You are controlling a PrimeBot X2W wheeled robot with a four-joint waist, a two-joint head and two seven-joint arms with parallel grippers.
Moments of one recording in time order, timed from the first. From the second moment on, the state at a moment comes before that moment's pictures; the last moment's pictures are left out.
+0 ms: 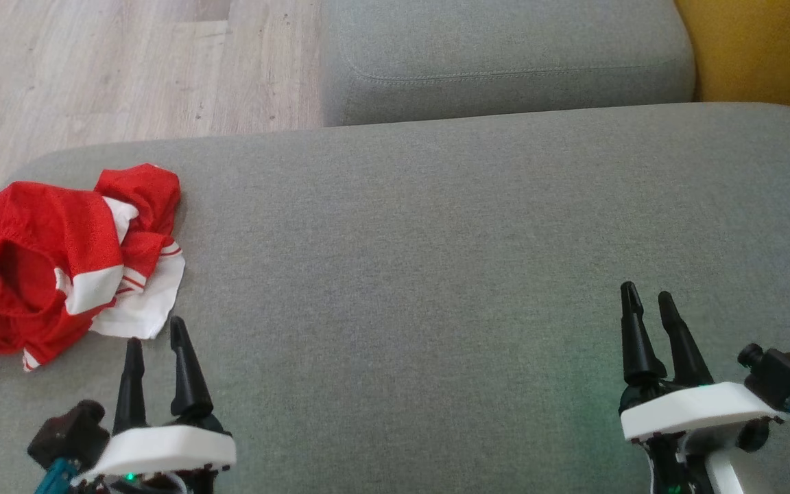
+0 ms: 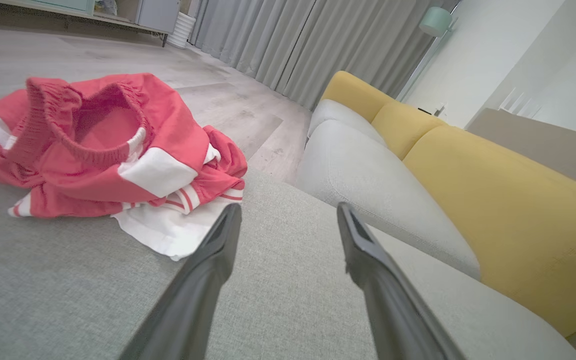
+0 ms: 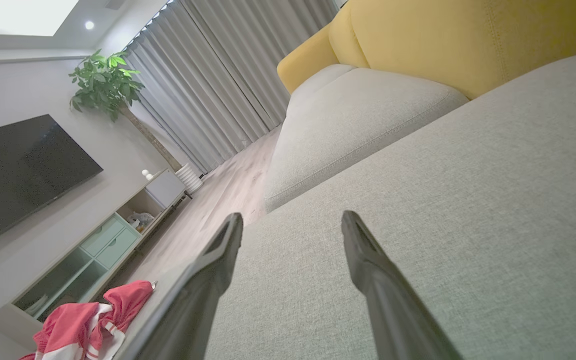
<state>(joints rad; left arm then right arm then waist) 0.06 0.05 -0.09 0.08 -0.60 0.07 -0.12 0.01 -0.04 0.08 0.19 0.62 0.13 -0.12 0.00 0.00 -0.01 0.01</state>
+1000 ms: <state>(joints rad) 0.09 0.07 -0.14 0.08 -0.22 0.18 -0.21 0.01 -0.04 0.03 0.27 0.27 0.13 -0.21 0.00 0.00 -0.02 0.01</state>
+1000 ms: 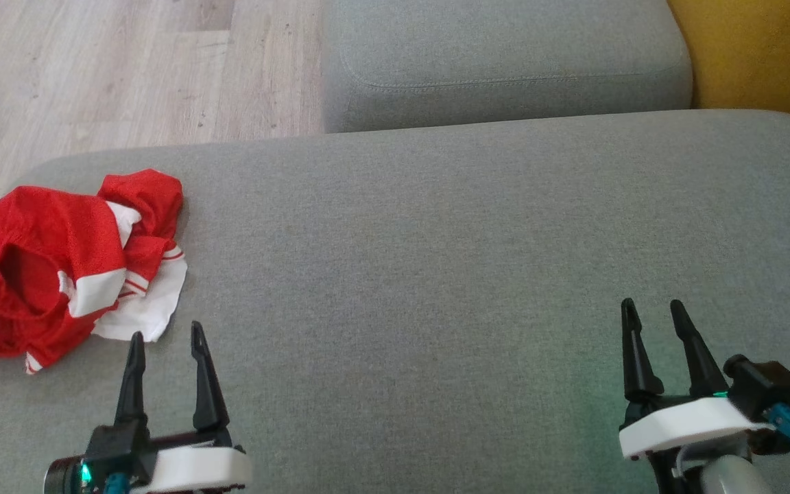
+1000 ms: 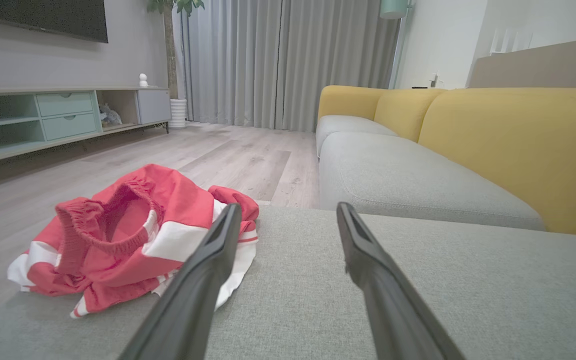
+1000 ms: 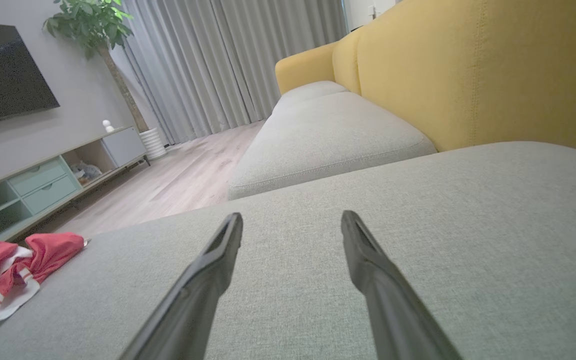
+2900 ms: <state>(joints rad) 0.12 0.05 -0.09 0.19 -0.04 0.18 -0.25 0.03 -0.04 0.07 0.34 0.09 0.13 -0.25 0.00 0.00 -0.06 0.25</state>
